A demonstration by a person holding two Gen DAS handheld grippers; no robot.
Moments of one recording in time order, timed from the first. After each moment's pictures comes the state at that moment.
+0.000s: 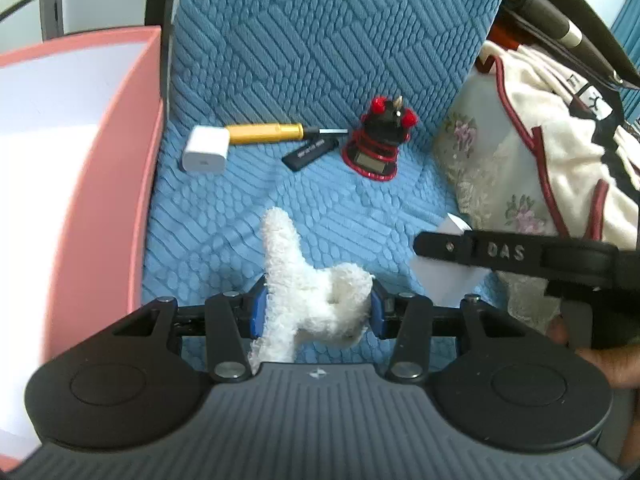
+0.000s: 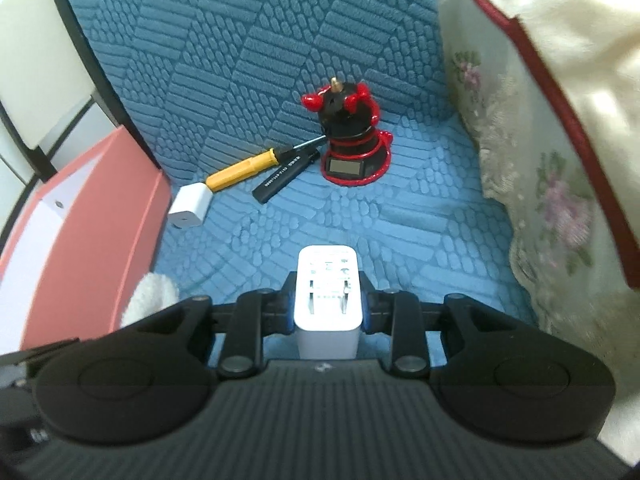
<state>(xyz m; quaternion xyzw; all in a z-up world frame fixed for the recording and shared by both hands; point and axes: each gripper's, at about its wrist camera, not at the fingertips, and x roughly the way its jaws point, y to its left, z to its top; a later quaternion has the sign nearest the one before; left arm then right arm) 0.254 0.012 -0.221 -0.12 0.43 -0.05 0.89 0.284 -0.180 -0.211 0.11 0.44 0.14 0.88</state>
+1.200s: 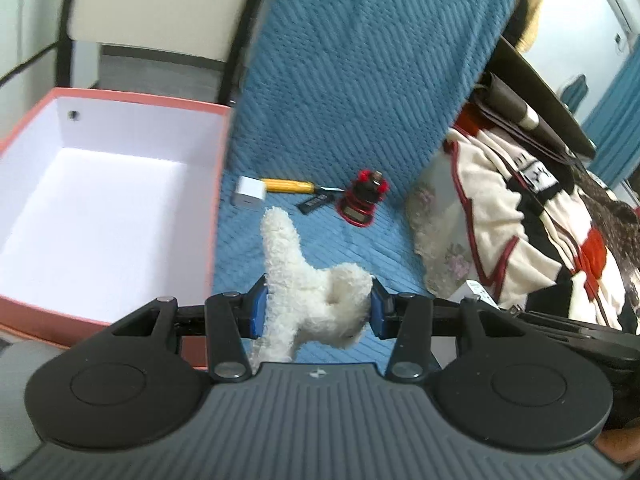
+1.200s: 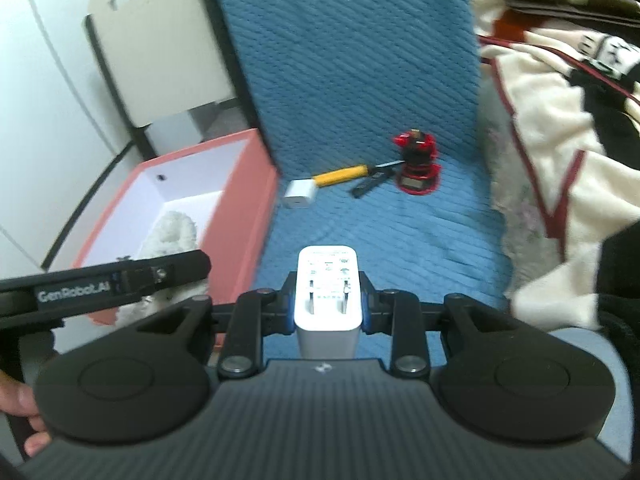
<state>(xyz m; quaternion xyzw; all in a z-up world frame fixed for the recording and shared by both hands) 0.128 0.066 -0.095 -0.18 0.37 -0.02 0.91 0.141 -0.148 -0.087 0.07 0.39 0.20 0.89</state>
